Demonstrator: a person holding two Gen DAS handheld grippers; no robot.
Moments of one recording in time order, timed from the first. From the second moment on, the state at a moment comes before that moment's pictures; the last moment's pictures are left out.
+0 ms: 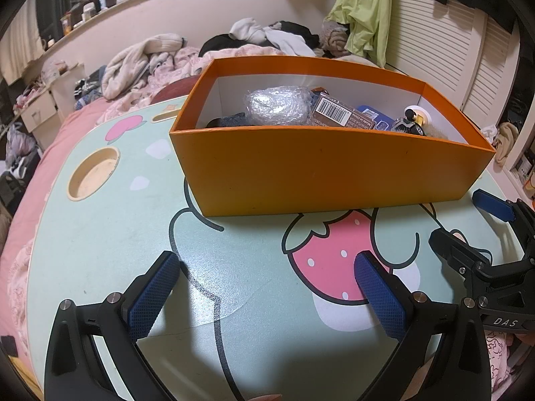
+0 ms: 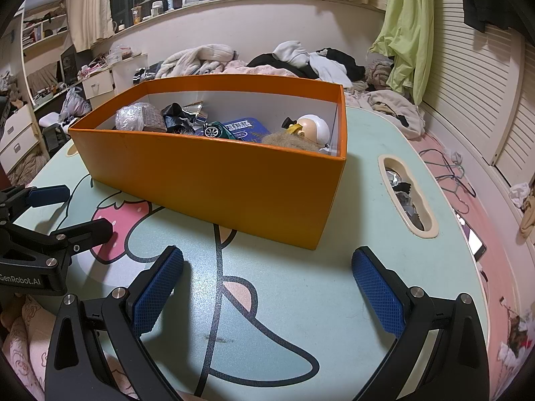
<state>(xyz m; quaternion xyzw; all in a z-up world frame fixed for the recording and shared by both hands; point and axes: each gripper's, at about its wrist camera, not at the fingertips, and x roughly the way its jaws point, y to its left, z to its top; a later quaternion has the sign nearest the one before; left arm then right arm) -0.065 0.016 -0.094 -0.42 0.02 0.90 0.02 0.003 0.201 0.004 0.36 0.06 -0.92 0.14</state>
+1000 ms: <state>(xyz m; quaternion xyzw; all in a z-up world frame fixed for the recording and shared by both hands) -0.062 0.016 -0.098 -0.42 0.02 0.91 0.02 0.004 0.200 0.005 0.36 0.06 -0.92 0.14</state>
